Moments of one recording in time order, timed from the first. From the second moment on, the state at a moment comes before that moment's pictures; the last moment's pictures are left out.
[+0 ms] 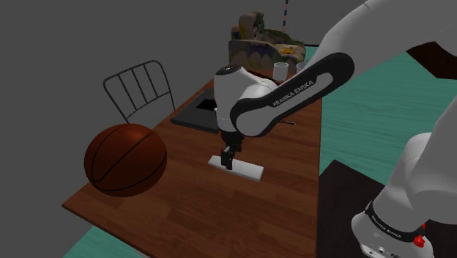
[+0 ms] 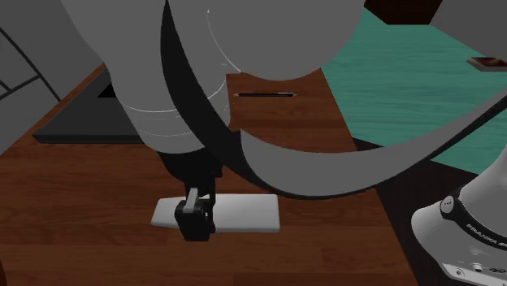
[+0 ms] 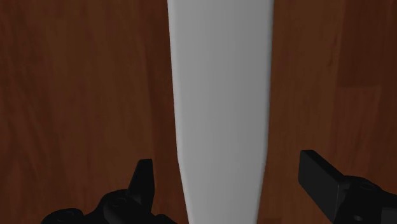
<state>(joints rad) 0.22 0.00 0.26 -2.25 -0.01 2.24 0.05</state>
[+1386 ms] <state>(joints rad) 0.23 0.06 0.26 -2.28 -0.03 2.33 0.07</state>
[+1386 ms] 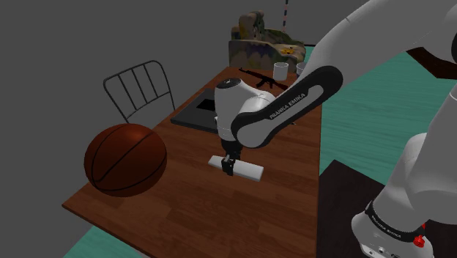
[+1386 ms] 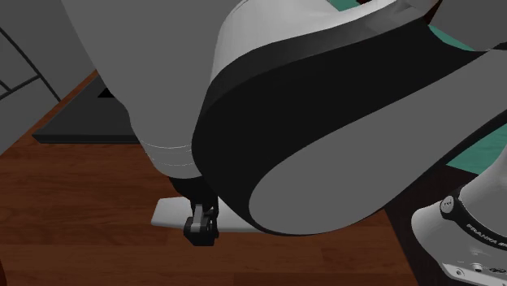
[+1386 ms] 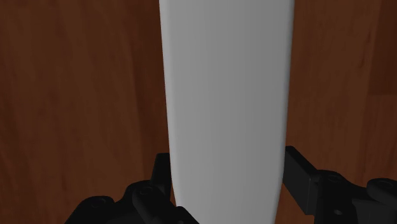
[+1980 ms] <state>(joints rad) 0.23 0.01 0.26 -2.25 -0.01 2.25 0.05</state>
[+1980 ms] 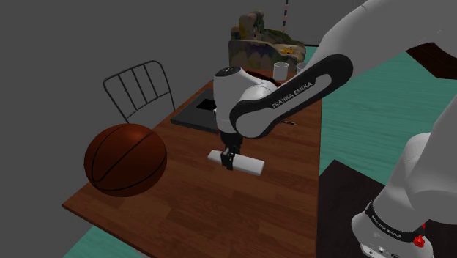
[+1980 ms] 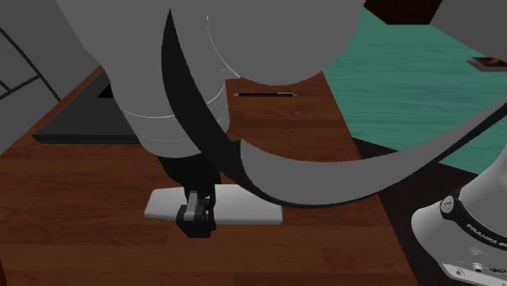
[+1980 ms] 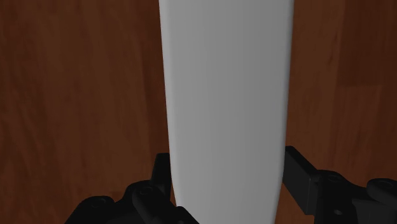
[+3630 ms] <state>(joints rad) 0.22 -0.12 0.26 -2.04 0.02 1.92 0.02</state>
